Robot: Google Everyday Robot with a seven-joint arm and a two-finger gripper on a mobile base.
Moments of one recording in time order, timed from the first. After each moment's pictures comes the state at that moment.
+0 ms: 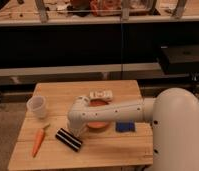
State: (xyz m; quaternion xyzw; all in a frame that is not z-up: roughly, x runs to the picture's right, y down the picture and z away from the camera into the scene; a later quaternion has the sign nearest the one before) arm -0.145 0.246 0.821 -0.25 -0.25 -0.38 0.85
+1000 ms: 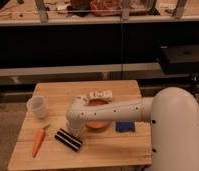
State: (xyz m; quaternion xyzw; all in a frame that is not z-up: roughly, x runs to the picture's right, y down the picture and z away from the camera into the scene) arm -0.151 0.246 0.822 -0.25 -0.26 -0.39 0.85
